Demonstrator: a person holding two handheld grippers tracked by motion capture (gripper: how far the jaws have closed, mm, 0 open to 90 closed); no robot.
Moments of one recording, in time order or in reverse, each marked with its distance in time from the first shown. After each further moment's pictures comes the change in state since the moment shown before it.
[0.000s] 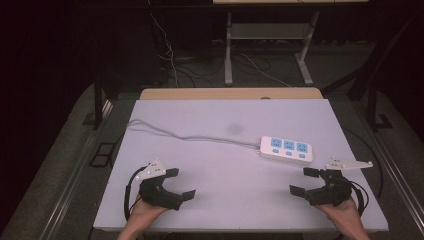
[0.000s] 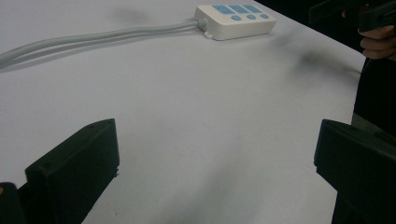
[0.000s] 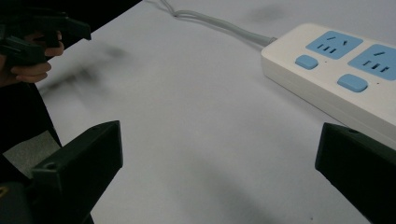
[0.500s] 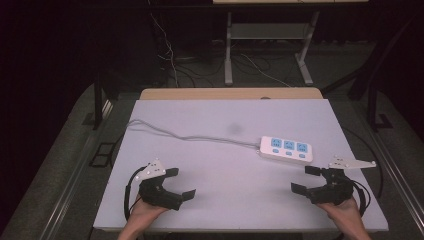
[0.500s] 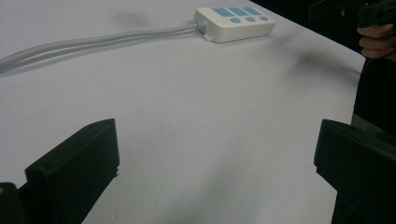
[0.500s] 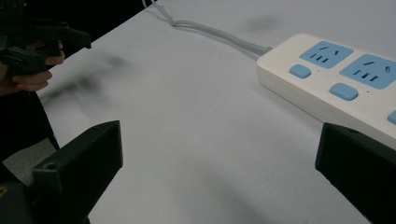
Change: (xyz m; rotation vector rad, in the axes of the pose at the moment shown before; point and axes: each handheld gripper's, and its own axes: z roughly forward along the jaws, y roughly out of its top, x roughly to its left) left arm -0.001 0.001 -0.001 -0.007 0.001 0.007; right arm -0.002 0.002 -0.003 -0.034 -0.002 0.008
